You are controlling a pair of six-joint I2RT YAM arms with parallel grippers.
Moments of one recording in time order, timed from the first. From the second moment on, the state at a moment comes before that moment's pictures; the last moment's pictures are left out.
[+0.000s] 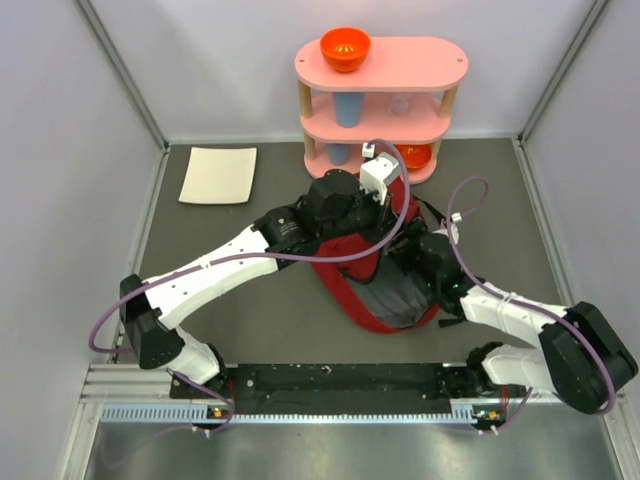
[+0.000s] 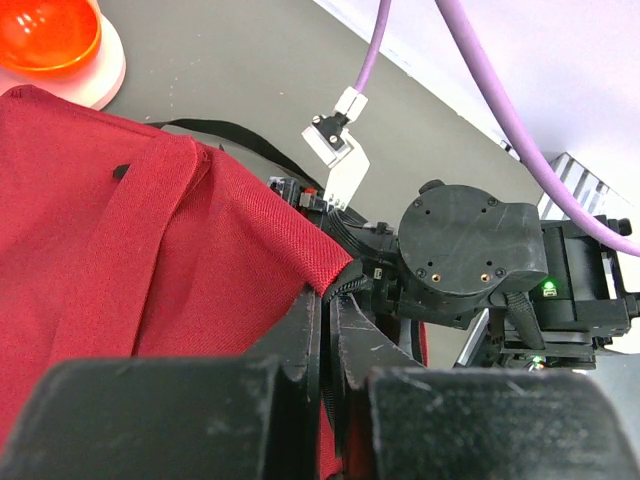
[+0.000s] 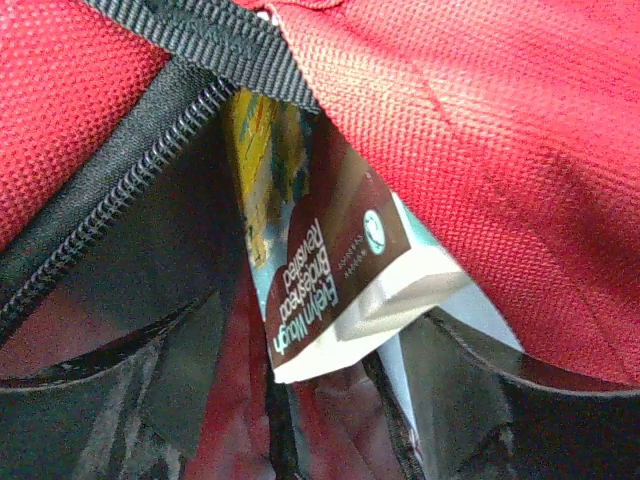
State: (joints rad) left arm -1.00 1.52 1.52 -0.32 0.05 -0.26; right arm 0.58 1.21 0.43 0.41 0.20 1.28
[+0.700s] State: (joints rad) left arm -1.00 1.51 1.49 -0.29 0.06 -0.27; right arm 0.57 1.37 0.54 0.41 0.18 1.24
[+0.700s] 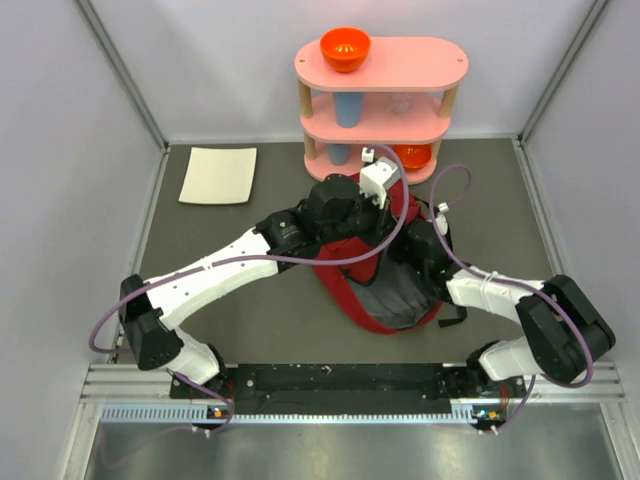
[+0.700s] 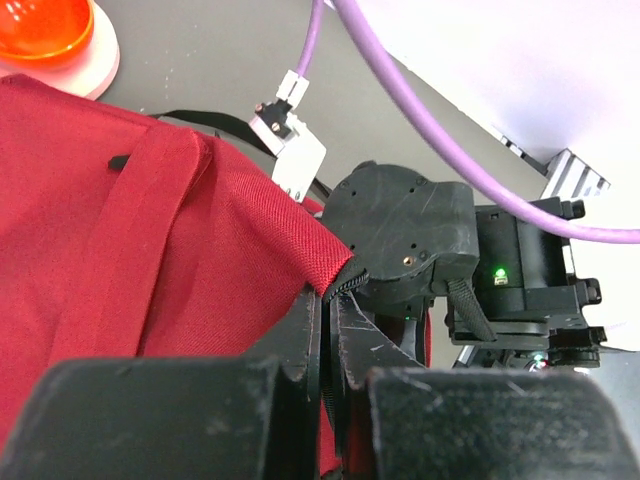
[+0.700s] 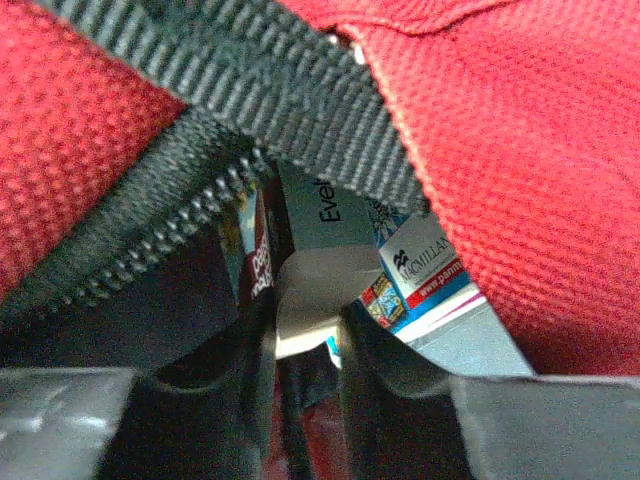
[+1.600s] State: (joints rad) left arm -0.97 1.50 1.39 -0.24 0.22 -0.31; right arm 0.57 0.35 0.50 -0.45 0.49 1.01
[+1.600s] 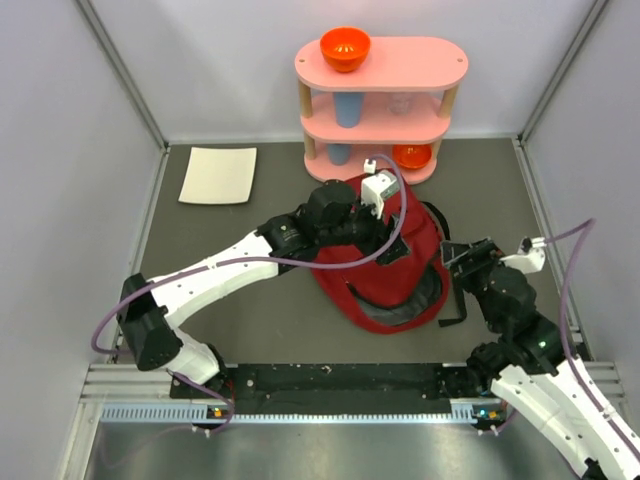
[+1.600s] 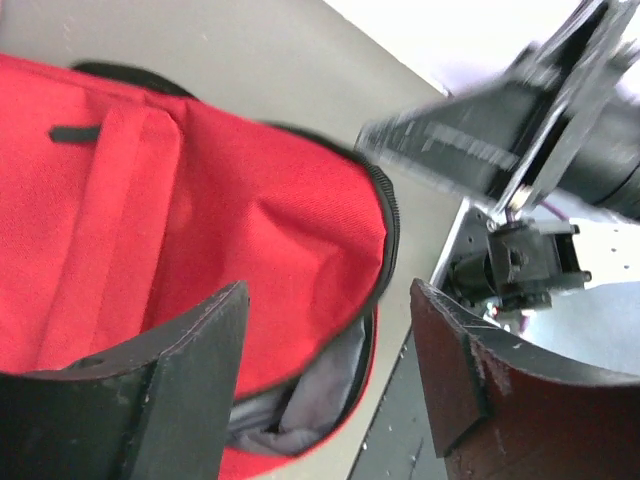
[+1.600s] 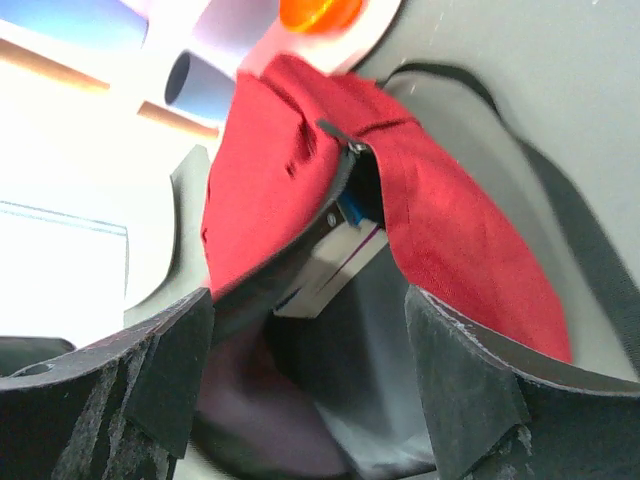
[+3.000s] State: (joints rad) left arm -0.64 1.64 0.97 -0.05 0.31 -0.63; right arm 0.73 1.15 0.63 -0.22 -0.17 0.73
